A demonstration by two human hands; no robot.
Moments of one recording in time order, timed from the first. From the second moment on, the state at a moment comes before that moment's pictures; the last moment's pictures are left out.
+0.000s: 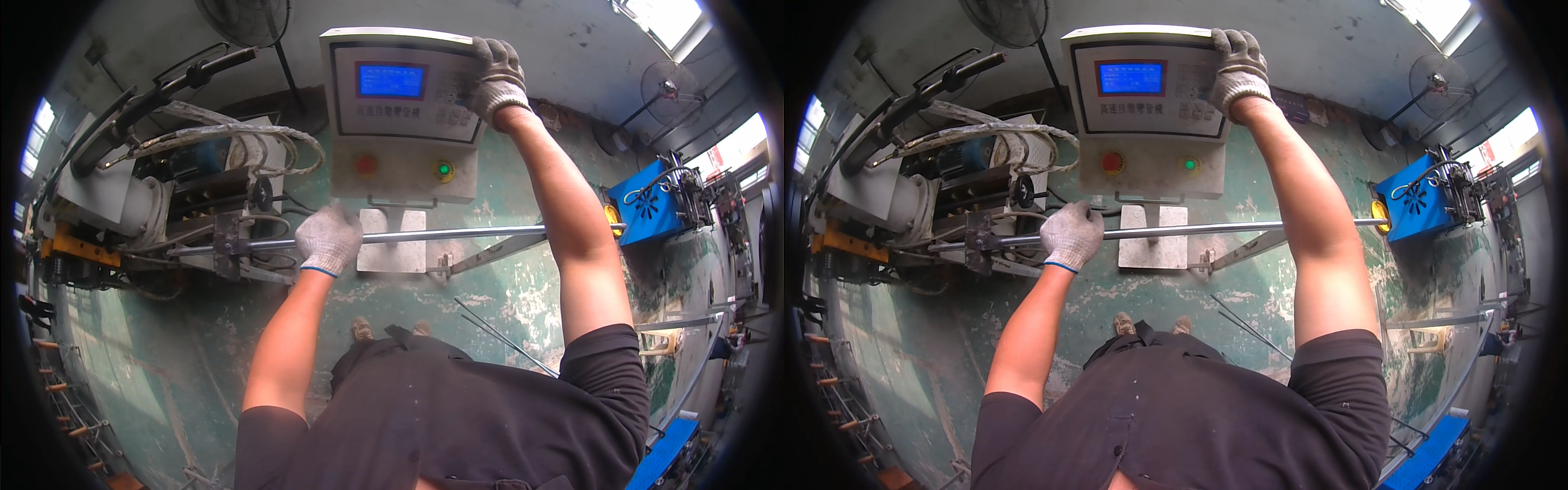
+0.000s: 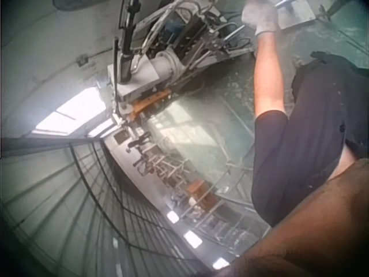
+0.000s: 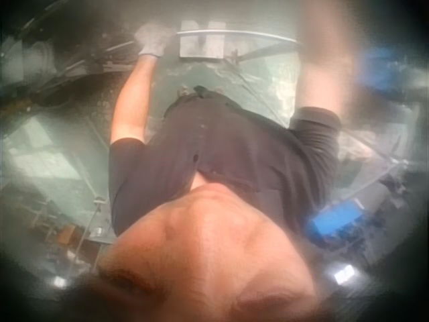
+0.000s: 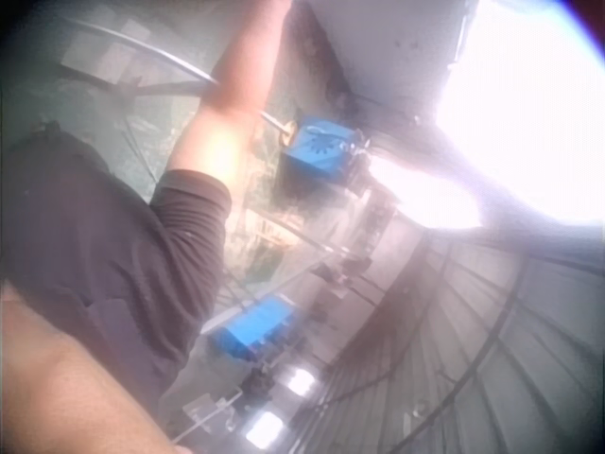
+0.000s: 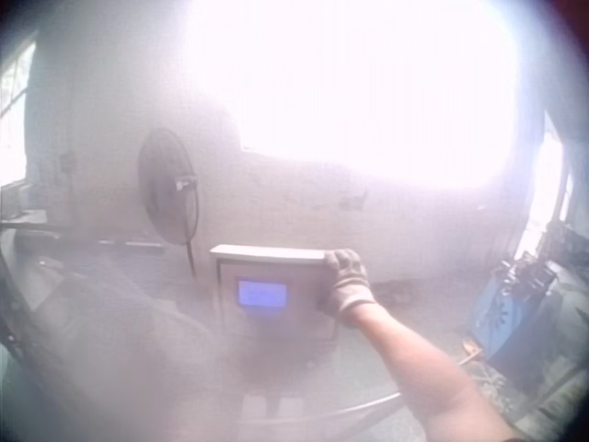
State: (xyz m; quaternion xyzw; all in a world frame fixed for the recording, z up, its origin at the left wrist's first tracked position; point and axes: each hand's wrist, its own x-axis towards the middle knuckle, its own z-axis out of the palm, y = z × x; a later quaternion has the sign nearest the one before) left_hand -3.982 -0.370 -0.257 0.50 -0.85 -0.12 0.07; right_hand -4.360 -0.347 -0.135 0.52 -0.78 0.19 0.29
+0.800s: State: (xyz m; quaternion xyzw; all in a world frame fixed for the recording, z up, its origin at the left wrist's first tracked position) left_hand -3.980 -0.370 -0.259 0.49 -0.86 -0.12 0.09; right_hand -4.383 -0.348 -0.133 0.53 -0.76 0.26 0.26
